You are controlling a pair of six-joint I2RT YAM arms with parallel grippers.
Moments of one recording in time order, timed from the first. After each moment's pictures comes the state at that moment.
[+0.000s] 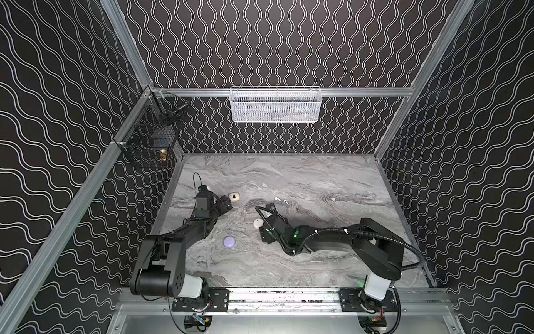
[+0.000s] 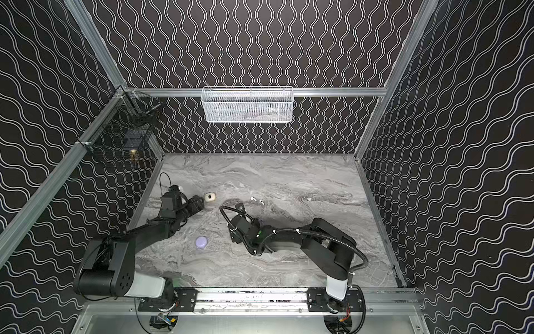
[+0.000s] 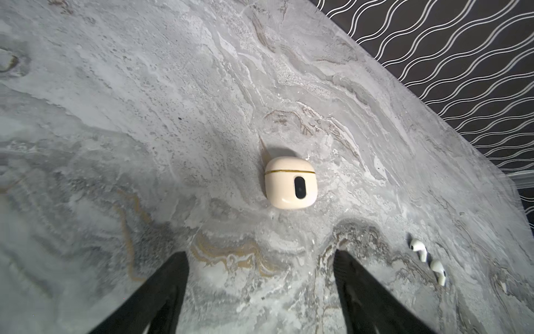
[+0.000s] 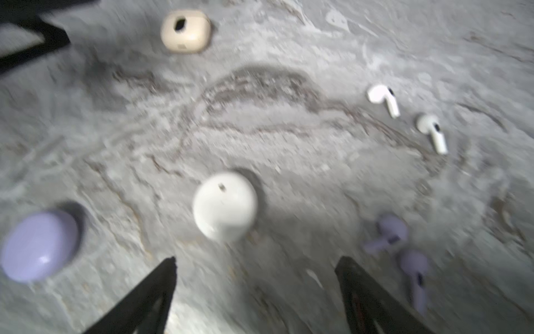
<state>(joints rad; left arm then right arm) -0.06 1.39 0.53 0.23 0.06 -0.56 1.08 1.85 1.04 0.00 0.39 0.52</state>
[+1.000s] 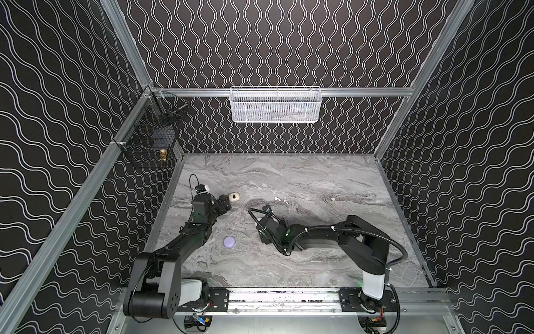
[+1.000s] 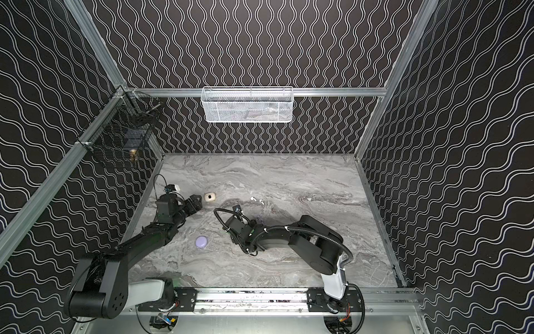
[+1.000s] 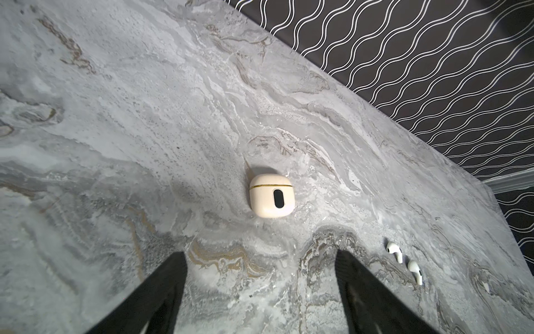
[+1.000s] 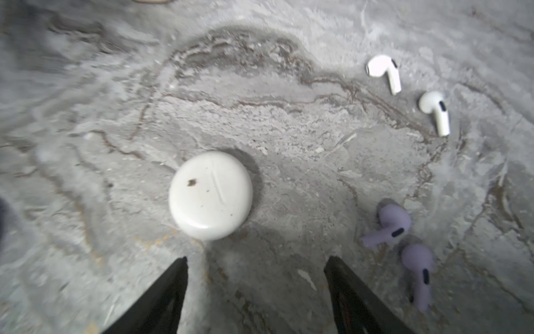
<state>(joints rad) -0.07 1.27 0.49 0.25 0.03 -0.53 1.09 1.88 1.04 -0.06 0.44 0.48</state>
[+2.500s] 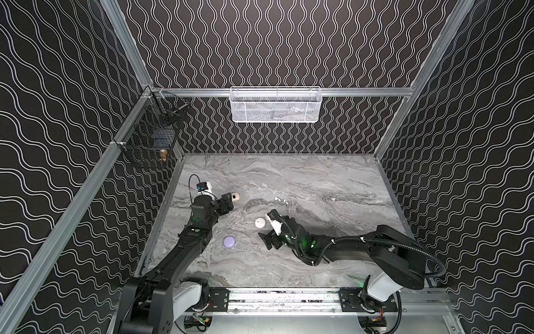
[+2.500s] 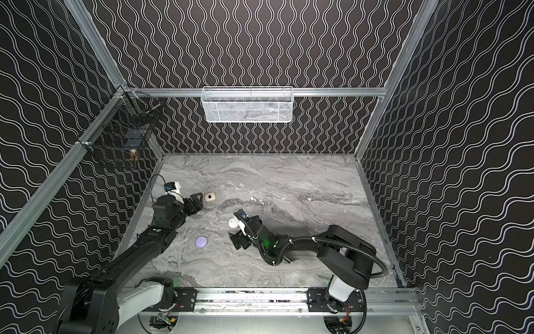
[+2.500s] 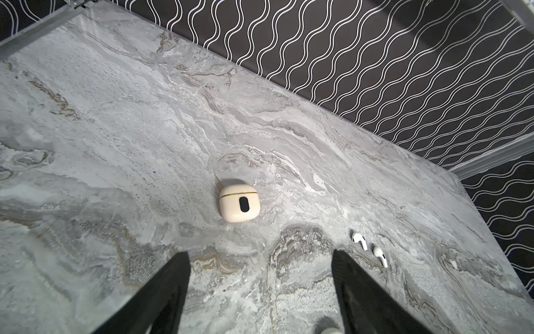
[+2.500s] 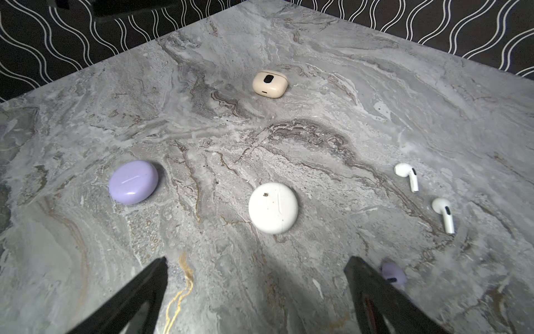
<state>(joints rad) -0.15 1.09 0.48 0.19 0.00 -0.48 1.07 1.63 0.68 0.46 0.21 0.14</state>
